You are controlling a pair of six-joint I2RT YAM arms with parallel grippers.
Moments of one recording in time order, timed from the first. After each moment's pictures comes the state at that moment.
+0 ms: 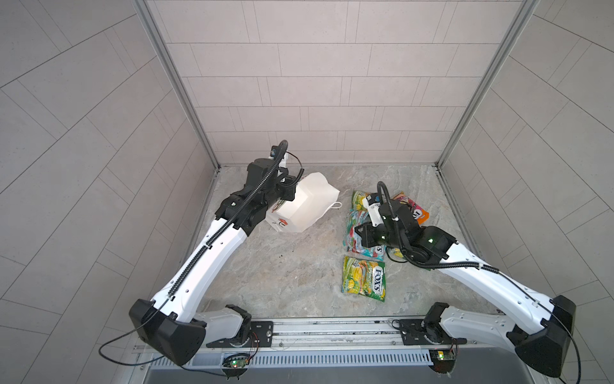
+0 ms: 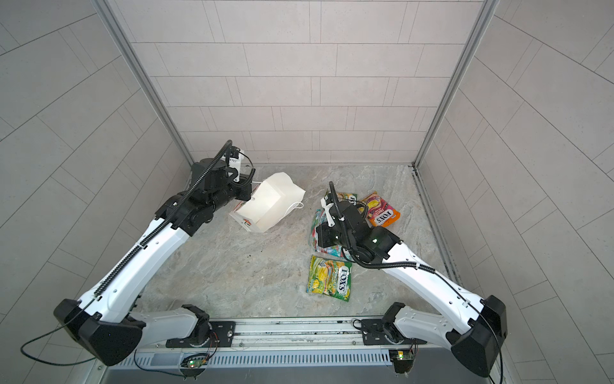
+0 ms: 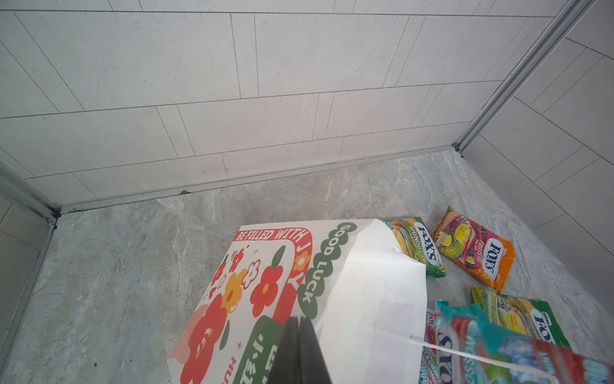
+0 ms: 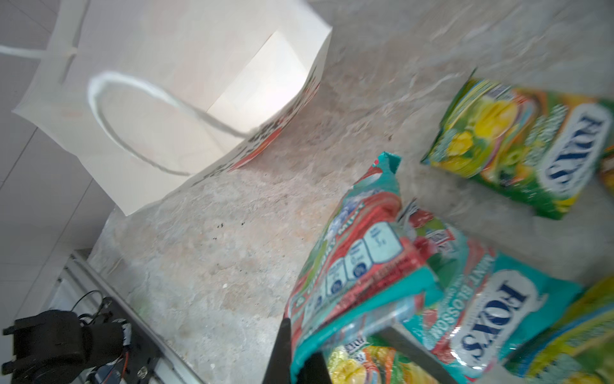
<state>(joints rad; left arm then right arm) -0.44 1.27 1.39 -0.58 -0.11 -0.16 0.71 1.12 0.98 -0.55 -0.08 0.52</state>
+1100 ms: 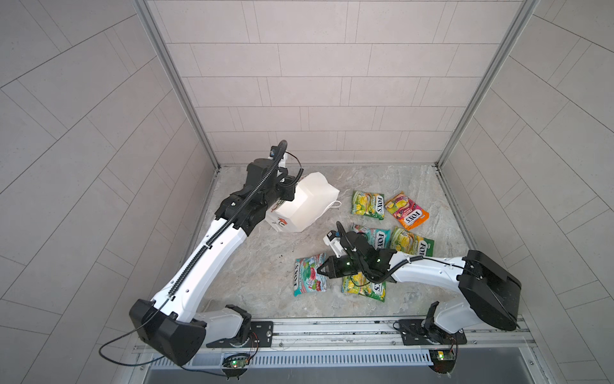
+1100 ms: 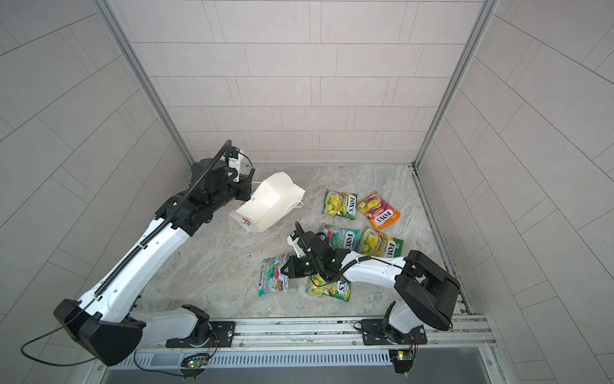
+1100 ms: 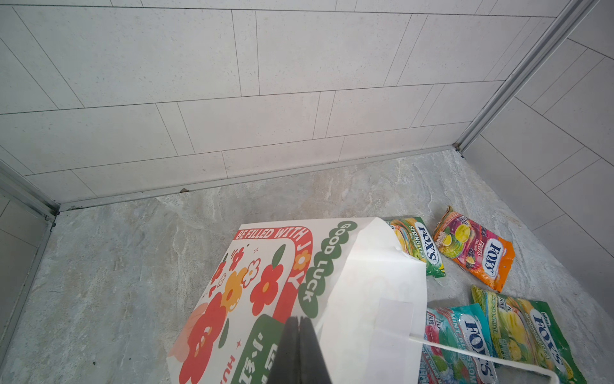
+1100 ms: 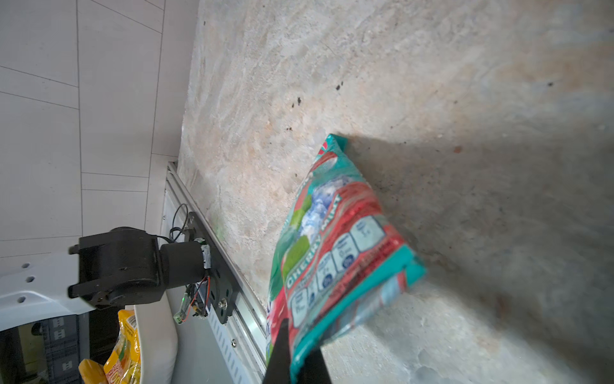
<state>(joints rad) -0.43 1.27 1.38 -0.58 -0.10 -0.17 0.91 1.48 0.71 0.06 -0.38 0.85</state>
